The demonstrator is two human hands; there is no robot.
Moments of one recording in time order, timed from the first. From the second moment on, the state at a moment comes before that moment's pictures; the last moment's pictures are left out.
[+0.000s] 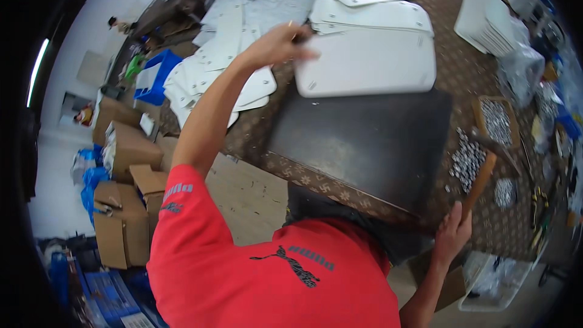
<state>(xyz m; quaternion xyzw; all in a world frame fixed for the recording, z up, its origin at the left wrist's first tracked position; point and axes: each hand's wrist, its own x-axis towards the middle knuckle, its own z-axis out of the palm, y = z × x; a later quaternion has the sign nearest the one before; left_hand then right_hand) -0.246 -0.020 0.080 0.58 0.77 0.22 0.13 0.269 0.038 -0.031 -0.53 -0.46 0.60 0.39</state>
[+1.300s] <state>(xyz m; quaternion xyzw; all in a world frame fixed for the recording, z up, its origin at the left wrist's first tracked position) -0.145 -0.167 0.086 0.77 0.54 0.05 -0.35 0.274 0.055 -0.050 -0.54 -0.46 0.56 0.43</state>
